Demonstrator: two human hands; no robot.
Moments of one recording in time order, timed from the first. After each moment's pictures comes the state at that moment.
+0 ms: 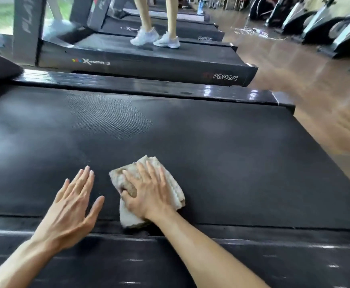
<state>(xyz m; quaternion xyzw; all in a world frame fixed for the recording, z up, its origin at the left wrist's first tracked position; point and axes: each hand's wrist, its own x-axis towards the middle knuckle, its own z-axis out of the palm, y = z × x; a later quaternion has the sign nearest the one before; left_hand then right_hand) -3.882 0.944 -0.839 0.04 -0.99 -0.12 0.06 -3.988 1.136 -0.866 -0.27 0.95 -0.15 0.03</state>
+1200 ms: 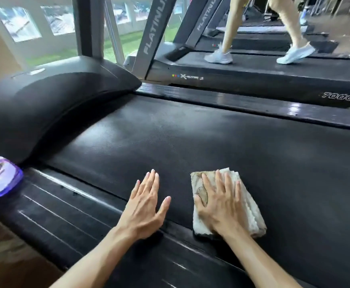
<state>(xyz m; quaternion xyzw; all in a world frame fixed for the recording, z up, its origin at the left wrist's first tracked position) -3.856 0.862 -0.834 0.16 -0.98 -0.13 0.04 -3.989 1.041 -0.869 -0.26 0.96 -0.12 0.01</state>
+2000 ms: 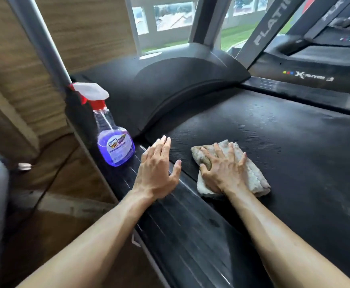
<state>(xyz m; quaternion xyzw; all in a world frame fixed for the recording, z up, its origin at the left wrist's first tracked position) -3.763 0.622 -0.831 0.37 -0.90 -0.07 0.21 -3.944 0.701 -0.867 -0.47 0.87 -0.11 0.03</state>
